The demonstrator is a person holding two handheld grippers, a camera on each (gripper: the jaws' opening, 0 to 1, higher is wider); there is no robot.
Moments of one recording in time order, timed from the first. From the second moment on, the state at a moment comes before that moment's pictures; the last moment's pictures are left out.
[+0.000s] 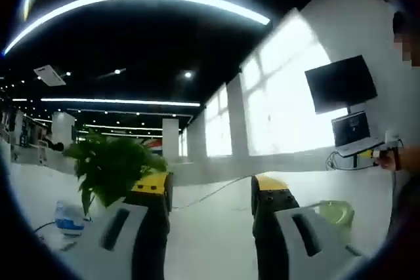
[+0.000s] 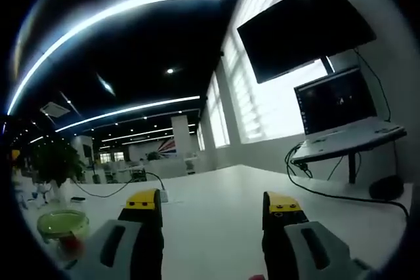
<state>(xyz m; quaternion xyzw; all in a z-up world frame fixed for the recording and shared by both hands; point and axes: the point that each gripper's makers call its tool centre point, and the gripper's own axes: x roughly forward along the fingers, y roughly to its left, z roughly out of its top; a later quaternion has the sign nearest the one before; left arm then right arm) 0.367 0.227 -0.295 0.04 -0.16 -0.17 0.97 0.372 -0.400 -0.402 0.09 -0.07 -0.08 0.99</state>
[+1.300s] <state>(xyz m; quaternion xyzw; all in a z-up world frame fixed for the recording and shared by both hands) 0.368 0.062 -0.266 0.18 -0.05 -0.49 0.85 0.365 -0.400 -0.412 0.11 -0.06 -0.08 0.99</state>
